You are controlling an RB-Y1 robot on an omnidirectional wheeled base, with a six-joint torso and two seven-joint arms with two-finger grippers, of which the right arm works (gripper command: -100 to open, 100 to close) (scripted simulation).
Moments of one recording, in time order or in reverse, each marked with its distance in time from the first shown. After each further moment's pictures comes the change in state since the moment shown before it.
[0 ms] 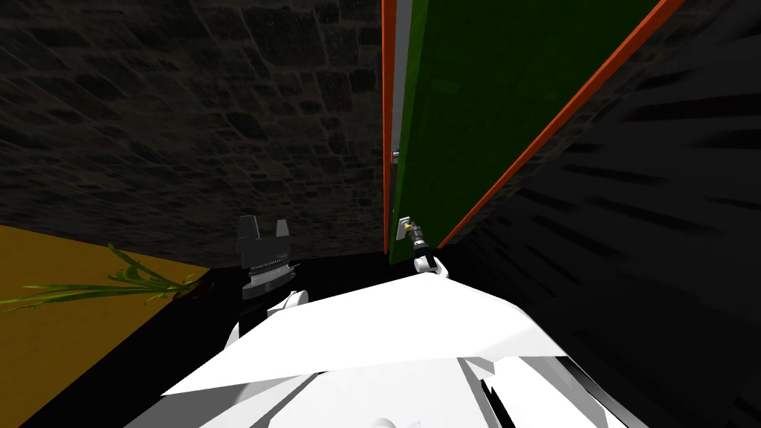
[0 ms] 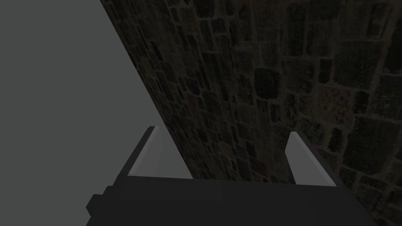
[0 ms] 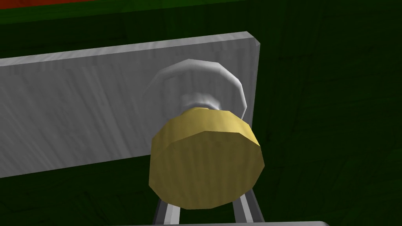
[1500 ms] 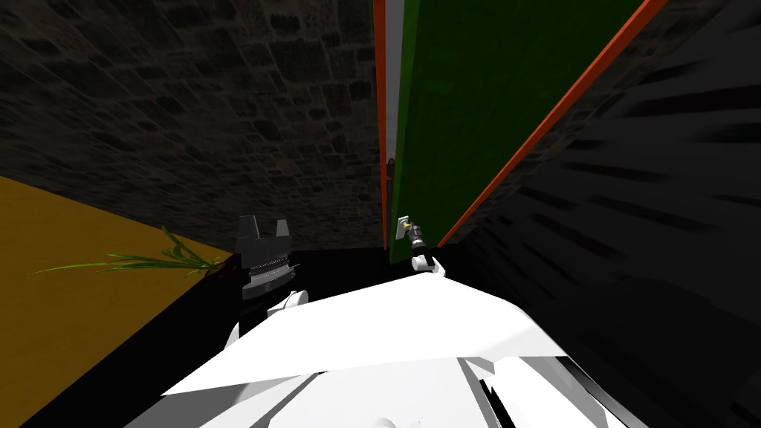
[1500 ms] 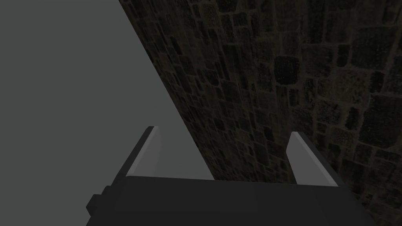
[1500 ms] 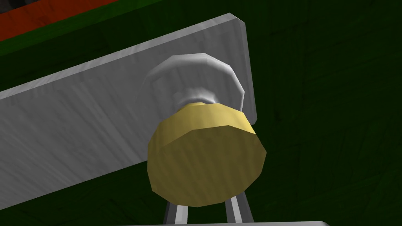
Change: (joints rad) arm -0.029 0.000 0.031 0.030 -0.130 0.006 -0.067
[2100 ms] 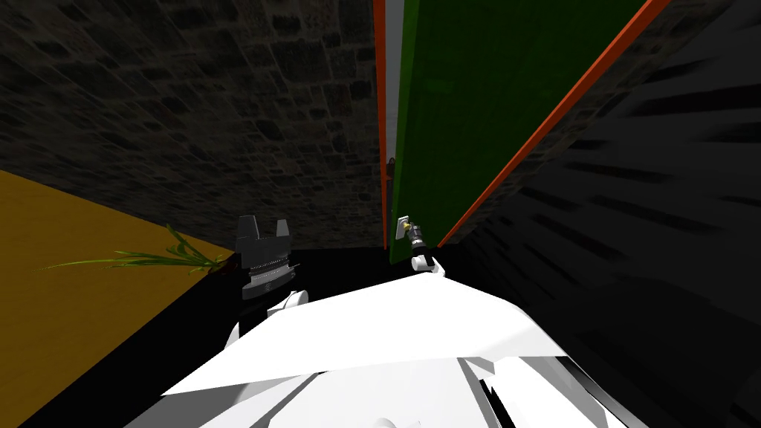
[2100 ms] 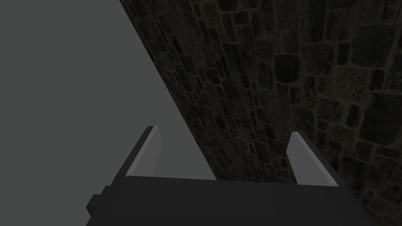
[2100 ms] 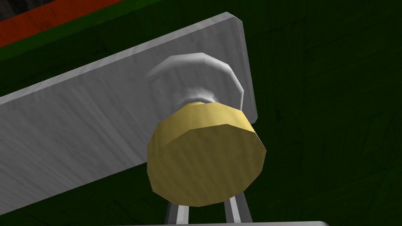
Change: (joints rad) arm 0.000 0.001 0.006 0.000 -0.018 -0.003 -0.009
